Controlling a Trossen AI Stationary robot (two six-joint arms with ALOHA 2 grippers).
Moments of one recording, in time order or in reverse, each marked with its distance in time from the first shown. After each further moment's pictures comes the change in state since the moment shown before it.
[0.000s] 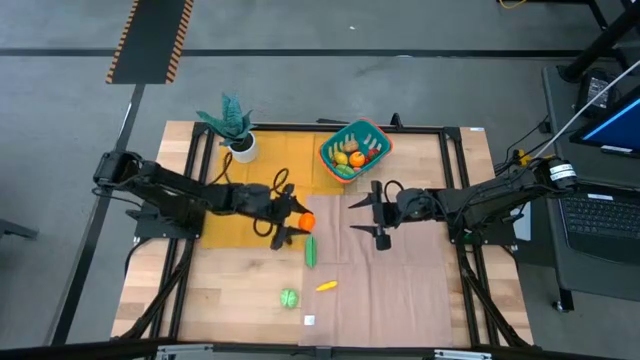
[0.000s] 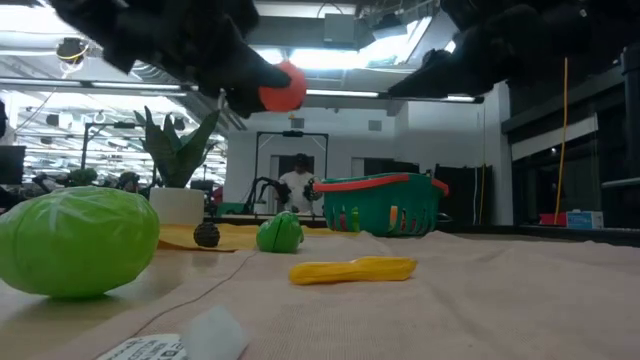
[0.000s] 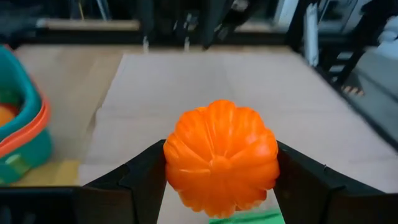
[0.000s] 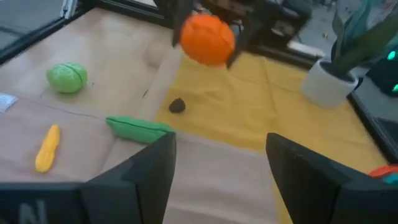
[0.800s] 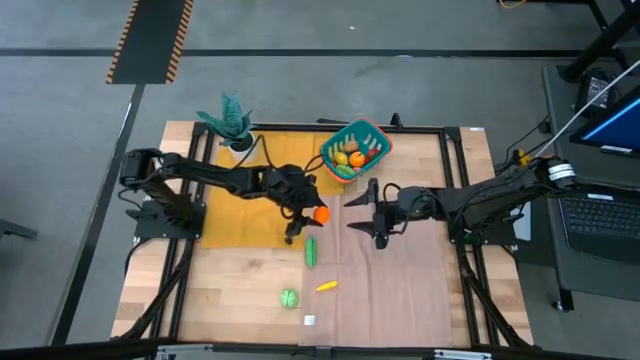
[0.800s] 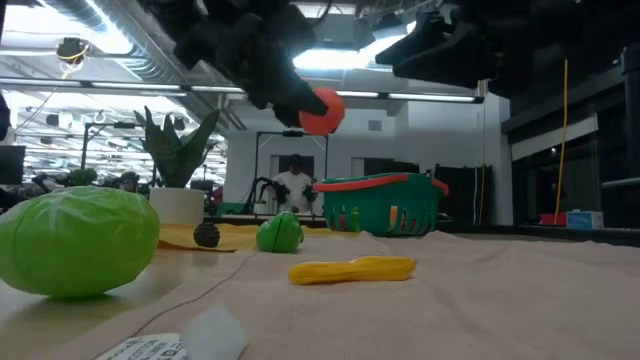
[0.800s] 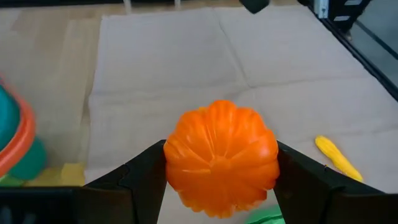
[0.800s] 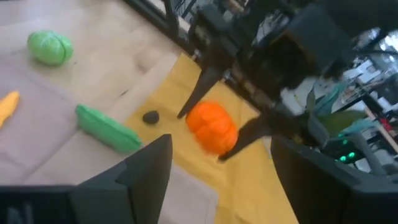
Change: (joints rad) left arm 0.158 0.206 0.336 -0.383 0.223 0.166; right arm 0.006 0.009 0.045 0.042 0.000 -0.398
